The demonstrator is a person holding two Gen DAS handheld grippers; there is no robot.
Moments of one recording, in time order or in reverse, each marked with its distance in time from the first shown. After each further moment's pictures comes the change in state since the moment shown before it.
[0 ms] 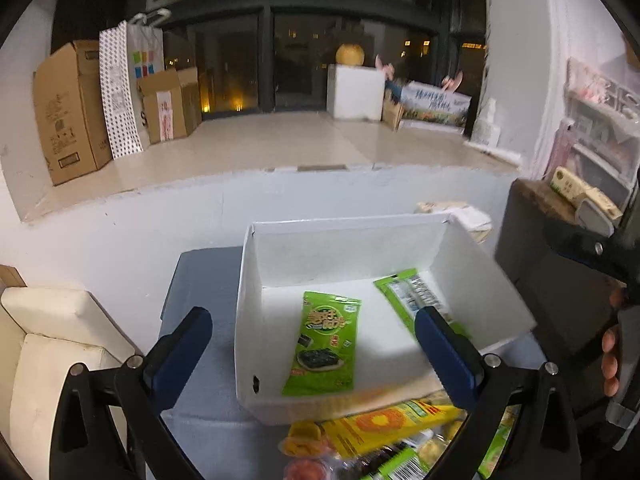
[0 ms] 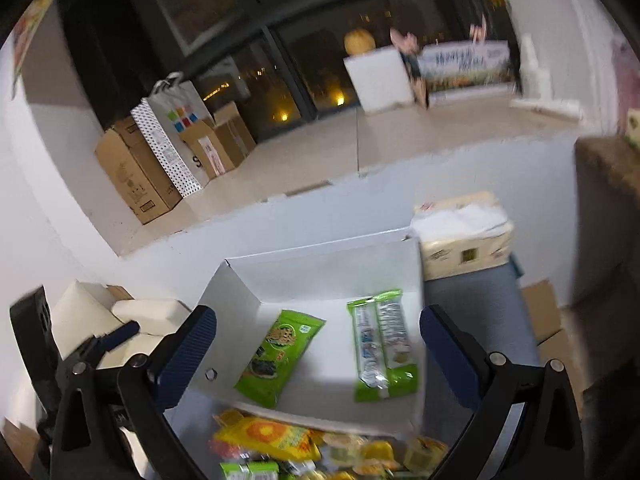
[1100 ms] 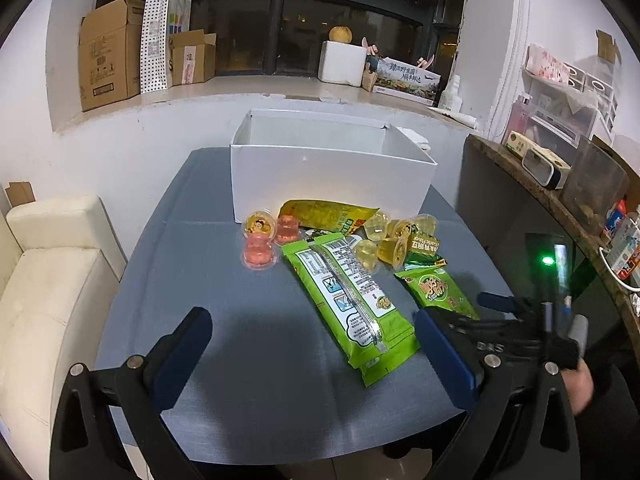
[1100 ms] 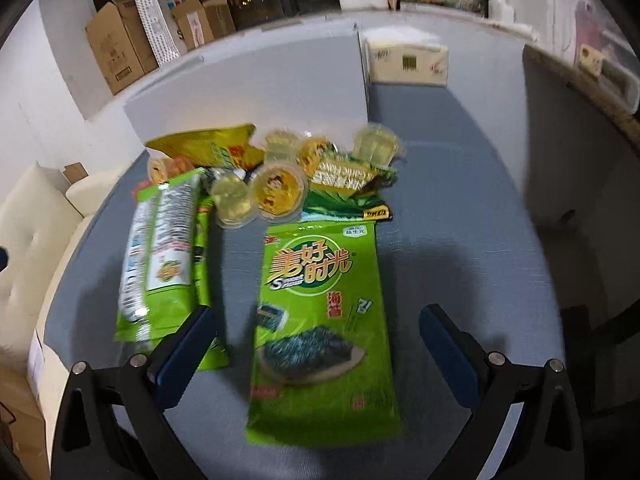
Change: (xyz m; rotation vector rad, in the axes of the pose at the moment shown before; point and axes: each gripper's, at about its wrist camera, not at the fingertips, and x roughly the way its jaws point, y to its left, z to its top) left arm -0.138 -0.048 -0.188 -0.088 0.074 -0.046; right arm -0.020 -0.026 -0.229 -0.089 0.311 -0.165
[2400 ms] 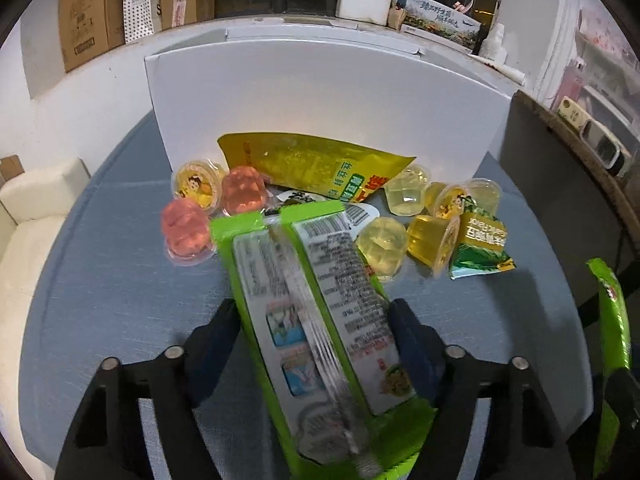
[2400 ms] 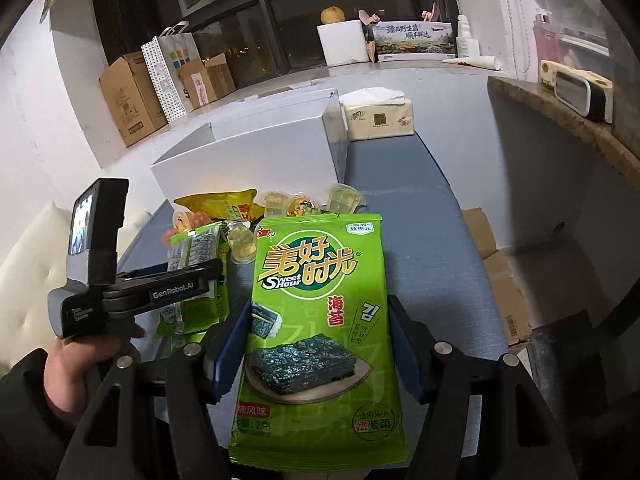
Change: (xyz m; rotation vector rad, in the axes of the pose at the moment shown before) left arm 0.151 -0.028 0.011 -0.053 0.173 0.077; right arm -0.091 -0.021 -0.023 0.059 -0.214 0.036
